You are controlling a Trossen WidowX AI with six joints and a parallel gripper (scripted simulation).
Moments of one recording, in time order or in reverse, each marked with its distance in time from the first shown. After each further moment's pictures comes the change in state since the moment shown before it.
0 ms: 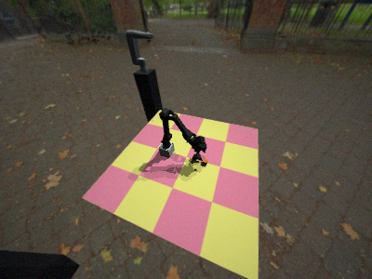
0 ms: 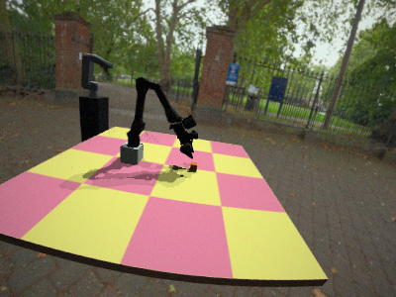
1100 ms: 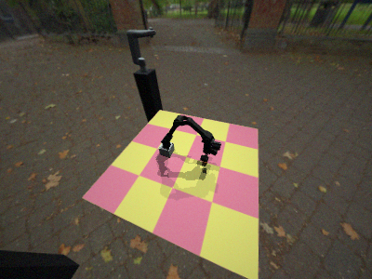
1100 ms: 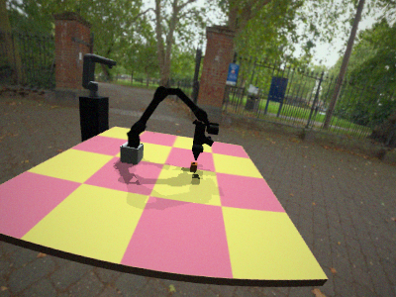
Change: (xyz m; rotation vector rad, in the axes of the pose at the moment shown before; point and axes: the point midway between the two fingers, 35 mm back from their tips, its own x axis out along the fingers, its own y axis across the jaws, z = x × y) arm 0.022 0.002 0.033 -0.006 0.574 0.007
